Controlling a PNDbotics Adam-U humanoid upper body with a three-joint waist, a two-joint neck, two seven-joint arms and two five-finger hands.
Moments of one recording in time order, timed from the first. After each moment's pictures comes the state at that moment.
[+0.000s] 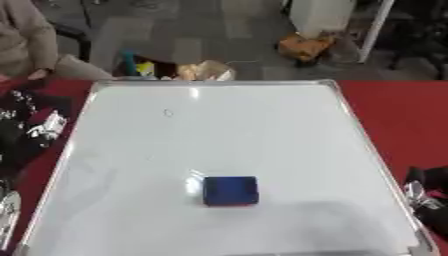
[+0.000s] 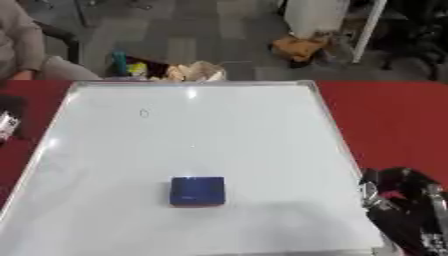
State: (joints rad) left arm -0.34 0.35 0.11 -1.80 0.10 0.10 0.05; right arm -0.03 -0.32 0.06 -1.98 -0.07 0.09 -0.32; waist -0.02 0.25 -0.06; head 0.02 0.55
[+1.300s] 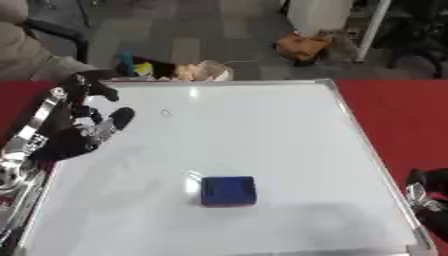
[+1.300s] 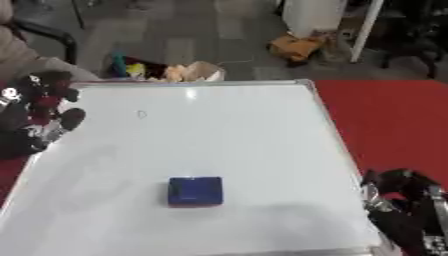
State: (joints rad) left arm -0.48 0.50 -0.10 -1.79 -0.06 0.10 -0.16; right arm -0.03 -0.32 0.06 -1.98 -0.07 0.10 -0.31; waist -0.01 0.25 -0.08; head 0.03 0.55
